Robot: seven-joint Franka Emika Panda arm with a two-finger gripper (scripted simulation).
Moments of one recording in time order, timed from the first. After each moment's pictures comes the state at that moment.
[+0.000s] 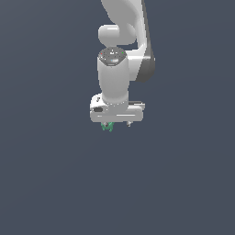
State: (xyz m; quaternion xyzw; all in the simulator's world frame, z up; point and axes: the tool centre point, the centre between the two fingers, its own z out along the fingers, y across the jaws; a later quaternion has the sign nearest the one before) arm 0.008 -0.001 0.188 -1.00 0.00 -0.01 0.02
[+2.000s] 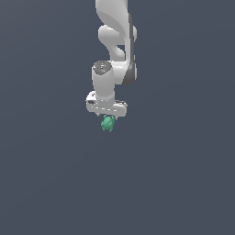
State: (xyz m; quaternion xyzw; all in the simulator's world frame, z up) arm -0.106 -0.055 0.101 -1.00 0.10 0.00 0.00
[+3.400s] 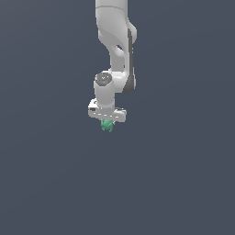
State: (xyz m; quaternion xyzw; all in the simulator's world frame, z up) arm -0.108 -0.055 0.052 -0.99 0.10 0.00 0.00
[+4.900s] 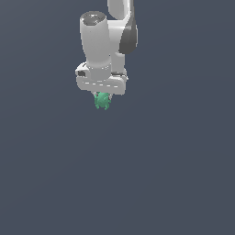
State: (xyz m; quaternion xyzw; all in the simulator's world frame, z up) arm -0.113 -0.067 0.238 -0.99 0.10 0.00 0.00
